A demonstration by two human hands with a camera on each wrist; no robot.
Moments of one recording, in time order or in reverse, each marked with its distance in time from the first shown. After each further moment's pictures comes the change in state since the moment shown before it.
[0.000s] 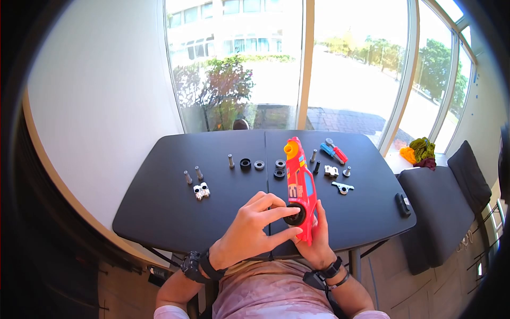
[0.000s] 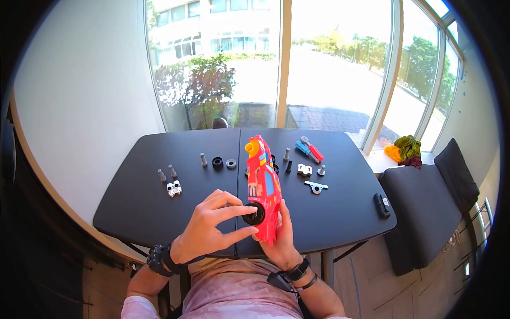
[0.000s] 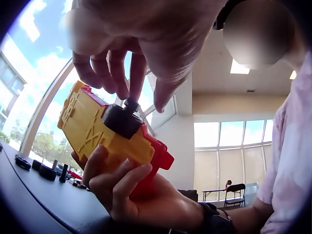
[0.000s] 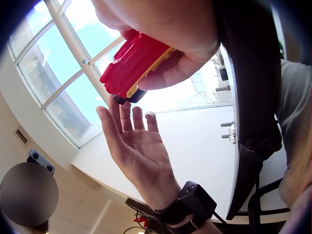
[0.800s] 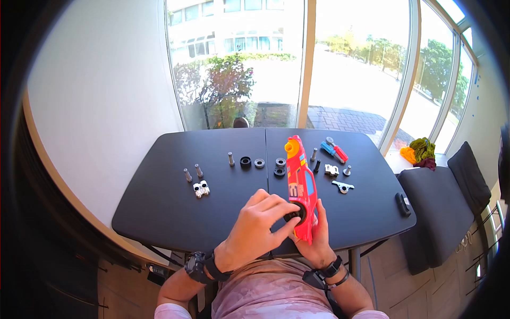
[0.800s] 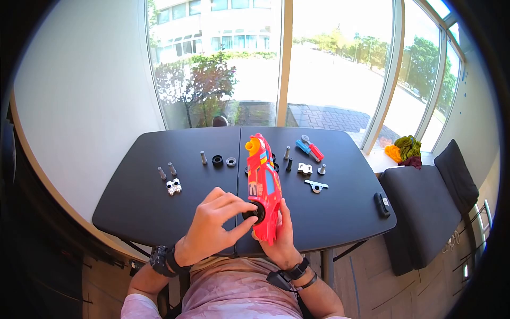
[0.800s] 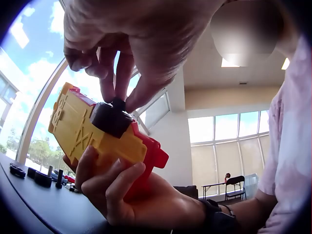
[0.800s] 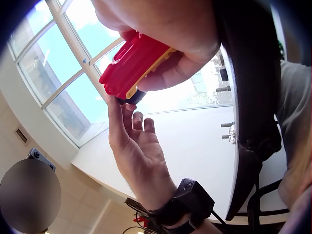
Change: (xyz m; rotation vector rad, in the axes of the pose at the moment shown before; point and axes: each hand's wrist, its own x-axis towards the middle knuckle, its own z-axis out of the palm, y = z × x) left_hand 0.000 -0.001 0.012 0.146 0.056 0.028; right_hand 0.000 0.000 -0.003 0.009 -0.012 0.005
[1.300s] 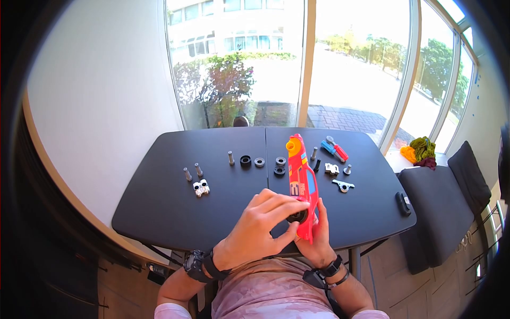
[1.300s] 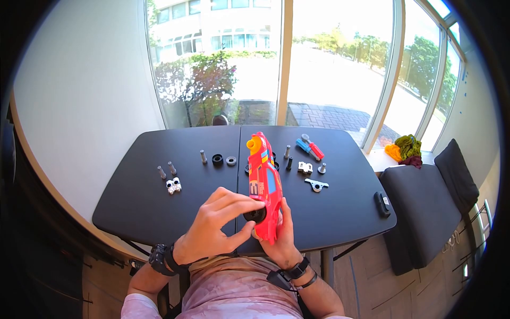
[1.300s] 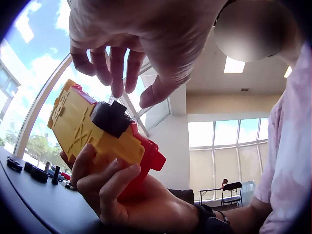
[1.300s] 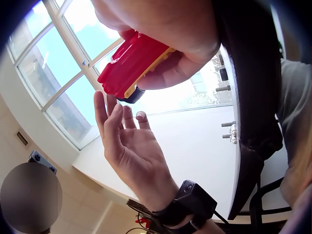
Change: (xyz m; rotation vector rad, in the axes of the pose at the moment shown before) left_hand 0.009 0.012 -0.007 -0.093 0.013 0.021; right_hand 0.000 0.001 0.002 0.002 0.009 -0.015
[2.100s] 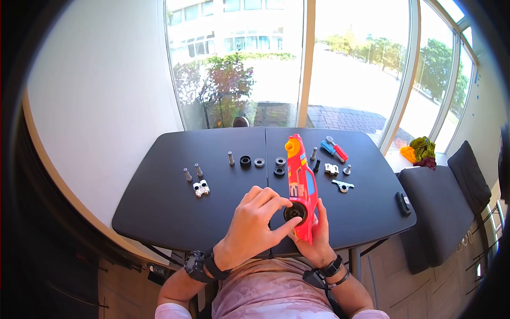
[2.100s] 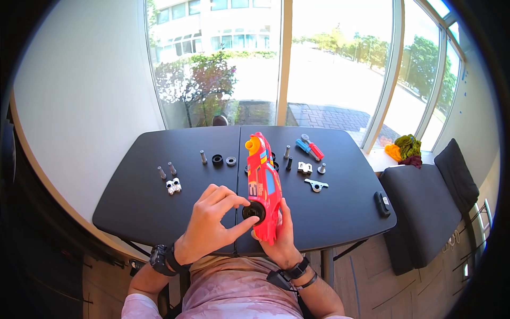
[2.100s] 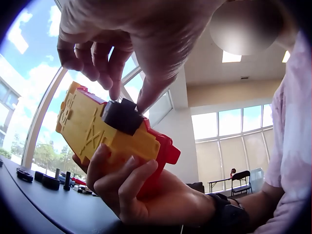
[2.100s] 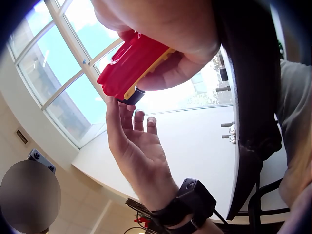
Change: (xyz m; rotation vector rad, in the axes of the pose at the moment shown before) left_hand -0.007 -0.007 0.002 0.134 0.016 -0.102; right_hand 0.002 -0.001 -0.018 0.012 -0.082 0.047
